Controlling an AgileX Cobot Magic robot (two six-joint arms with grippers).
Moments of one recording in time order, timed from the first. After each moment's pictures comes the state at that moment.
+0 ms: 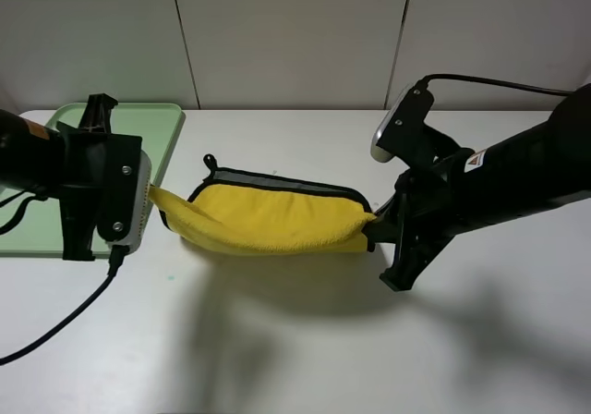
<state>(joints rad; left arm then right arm) -0.41 1.39 -0.60 -0.20 0.14 1.52 0.61 1.43 -0.62 0.53 0.28 -0.96</state>
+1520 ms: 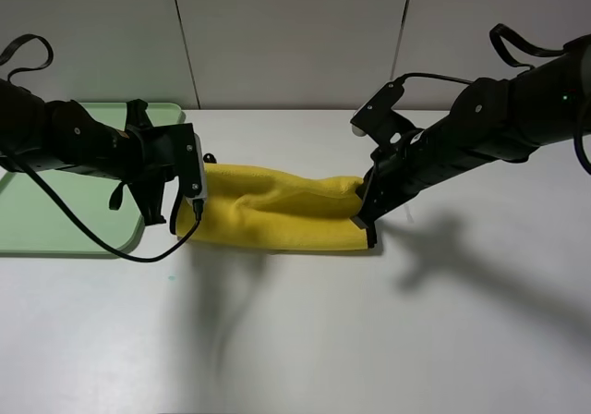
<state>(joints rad) -0.37 1.82 -0.76 -0.36 -0.28 1.53 0.48 1.81 -0.84 0.50 0.09 -0.96</state>
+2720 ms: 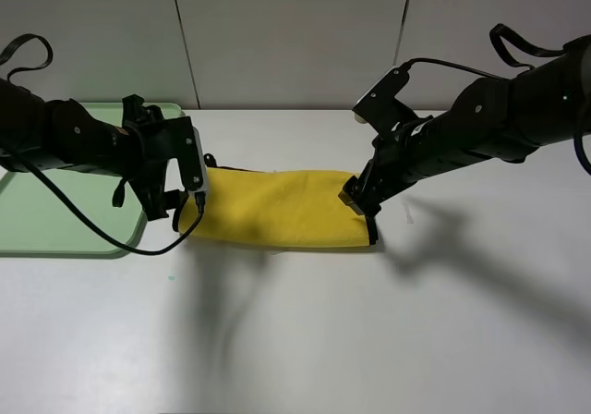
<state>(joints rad) -0.37 1.82 -0.76 -0.37 -0.32 1.50 0.48 1.81 -0.84 0.50 -0.02 -0.96</state>
